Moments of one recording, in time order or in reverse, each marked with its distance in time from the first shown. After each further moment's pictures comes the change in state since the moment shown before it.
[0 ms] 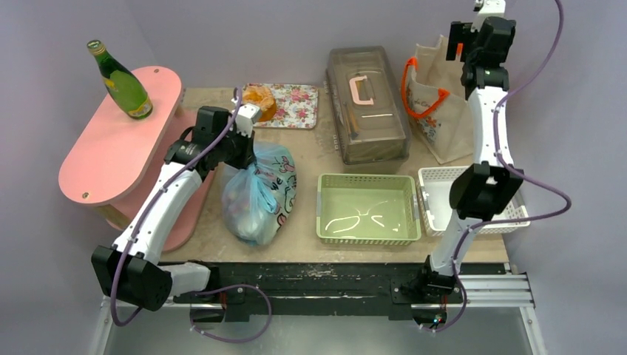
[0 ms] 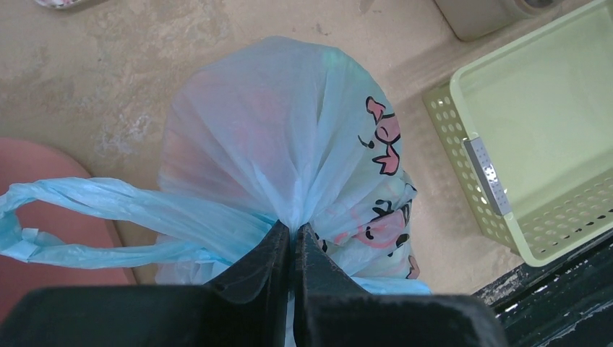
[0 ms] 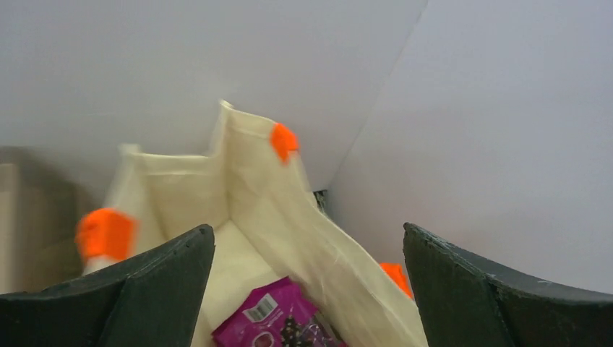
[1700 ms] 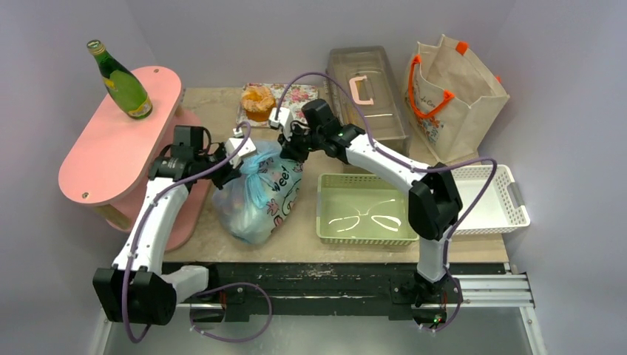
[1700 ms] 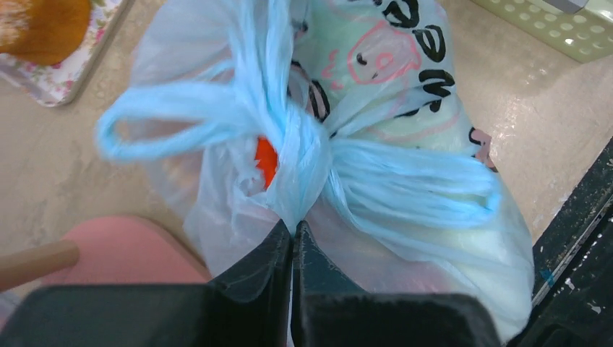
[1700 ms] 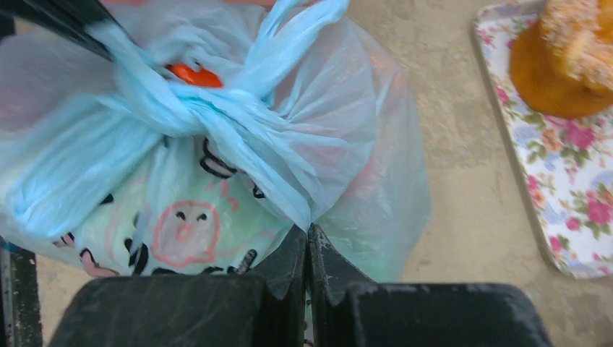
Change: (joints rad) left arm 0.188 -0.076 -0.187 -0.054 0.322 0.752; right arm 0.903 -0.068 -0.492 -0.021 -0.663 -0.166
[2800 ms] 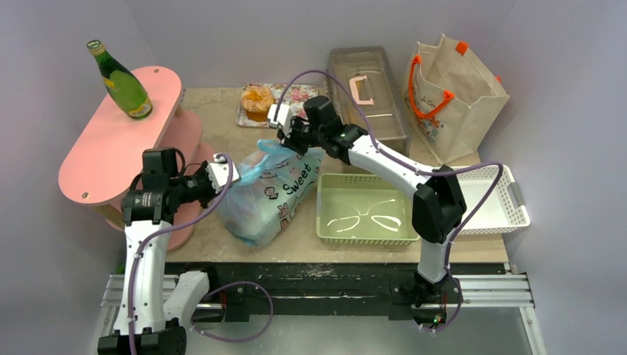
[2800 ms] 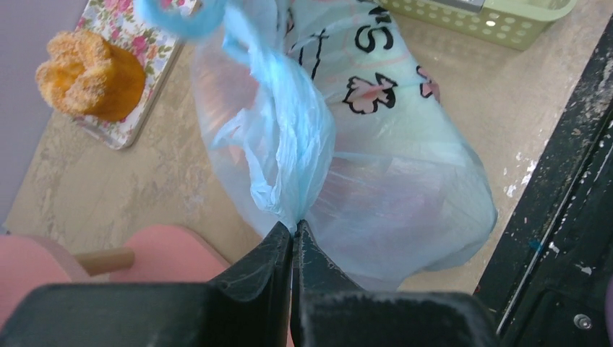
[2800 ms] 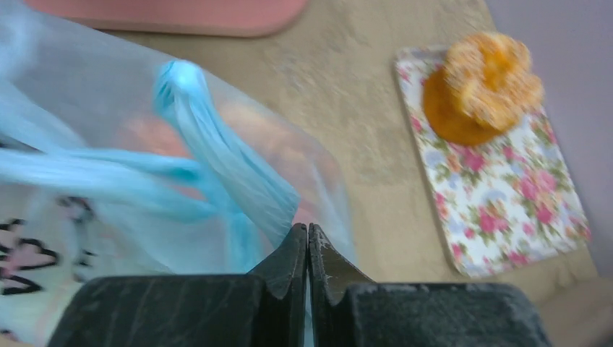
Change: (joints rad) left arm 0.142 -0.299 -0.002 -0.208 0.217 0.206; right arm 0.021 -0.054 -0.012 0.089 0.079 -0.123
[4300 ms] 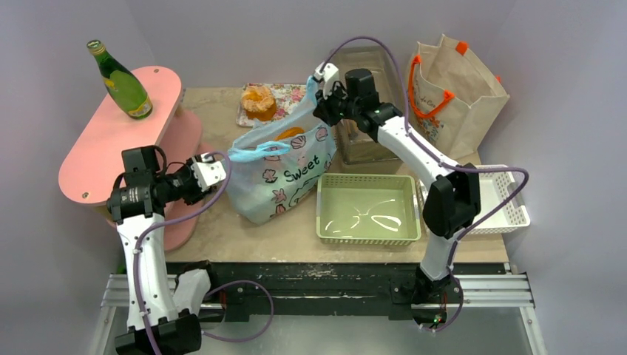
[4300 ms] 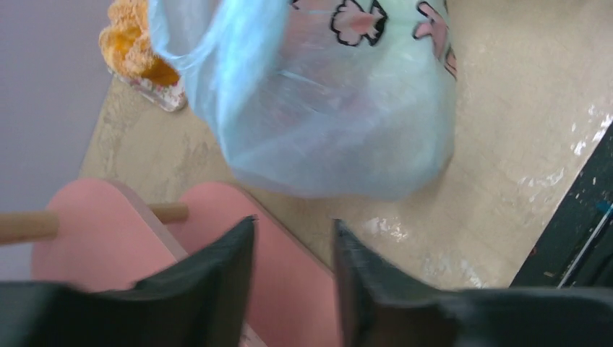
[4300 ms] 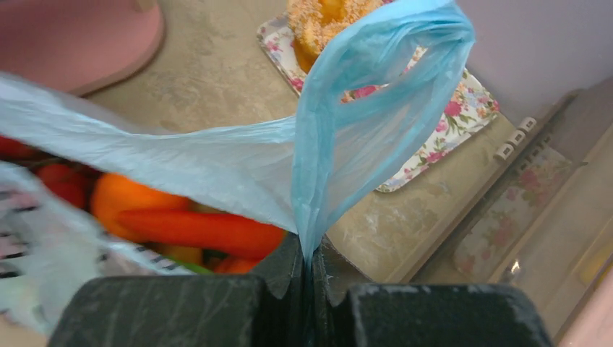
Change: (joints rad) left arm 0.222 0.021 0.079 -0.121 0.022 0.251; right arm -0.230 -0.018 0.048 -0.031 0.094 0.246
